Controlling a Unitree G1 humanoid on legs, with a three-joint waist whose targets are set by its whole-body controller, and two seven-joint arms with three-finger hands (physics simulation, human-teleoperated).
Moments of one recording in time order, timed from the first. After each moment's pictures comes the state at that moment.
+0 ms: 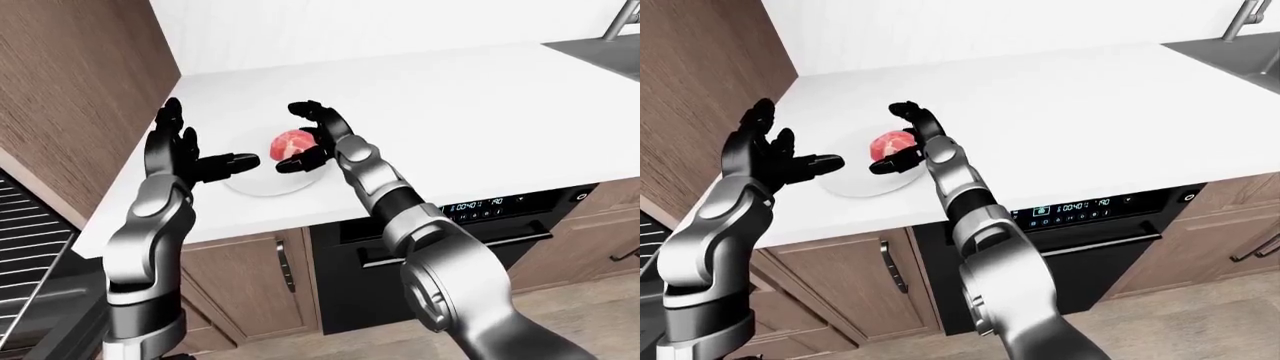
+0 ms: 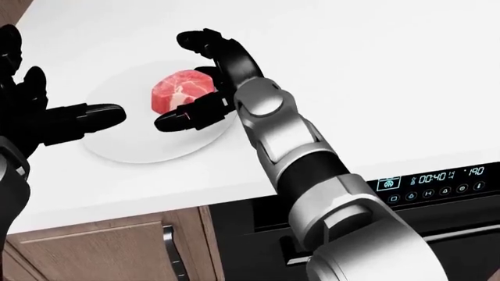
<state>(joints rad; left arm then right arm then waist) -0.57 0.29 0.24 -0.14 -0.30 0.72 0.20 -1.30 0.07 -0.04 1.27 -0.14 0.07 0.07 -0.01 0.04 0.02</state>
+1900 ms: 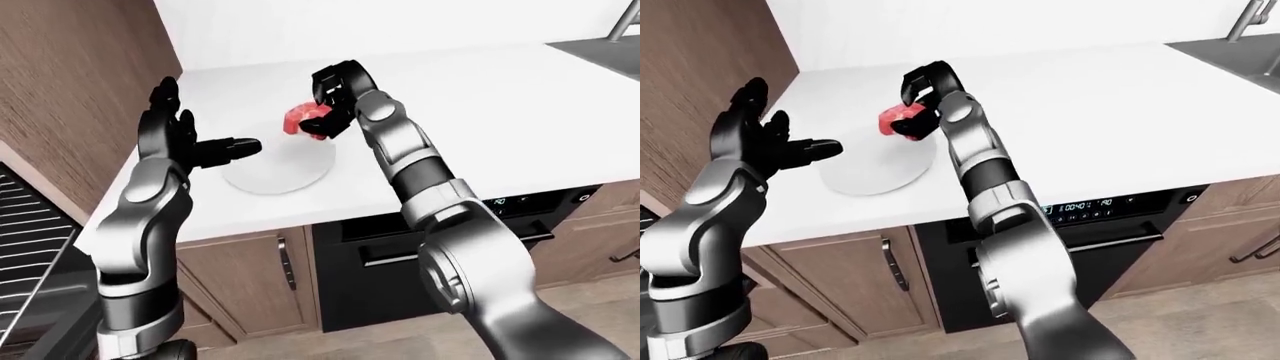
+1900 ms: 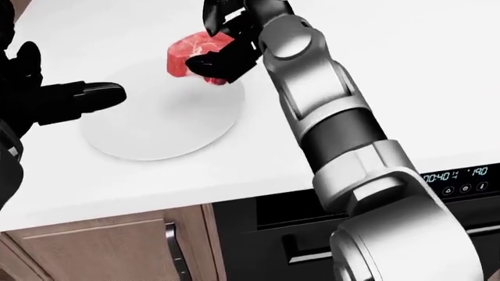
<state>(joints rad) -0.64 0.31 0.23 -0.20 -0.31 0.81 0.22 -1.36 -0.03 -0.02 1.05 -0.21 0.27 0.07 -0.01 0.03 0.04</state>
